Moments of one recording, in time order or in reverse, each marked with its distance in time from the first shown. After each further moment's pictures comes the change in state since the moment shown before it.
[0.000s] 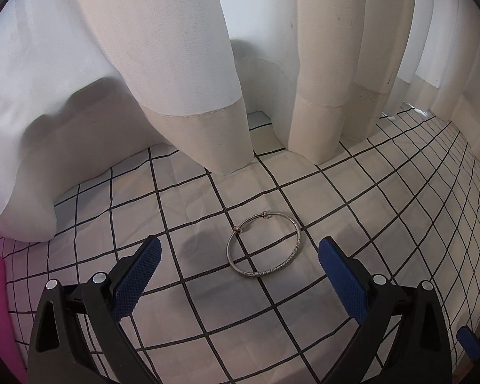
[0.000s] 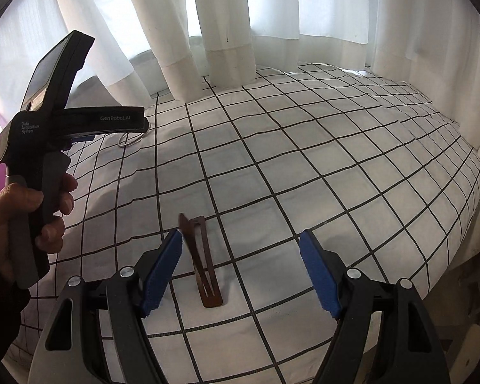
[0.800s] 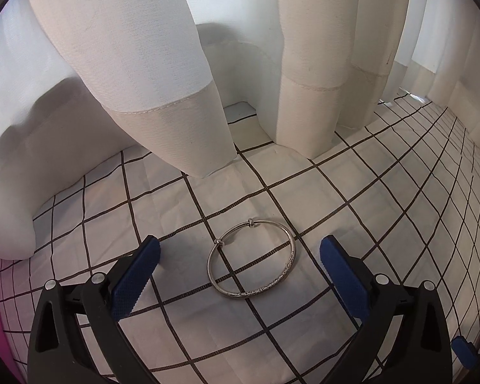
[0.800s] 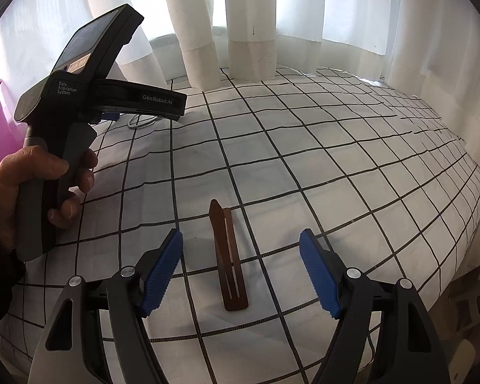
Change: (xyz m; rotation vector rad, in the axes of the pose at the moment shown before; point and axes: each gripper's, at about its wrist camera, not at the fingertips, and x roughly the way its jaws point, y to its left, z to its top) left arm 0.024 -0.017 0.007 0.057 0.021 -0.032; right arm 0.009 0.022 -0.008 -0.095 -0.010 -0.025
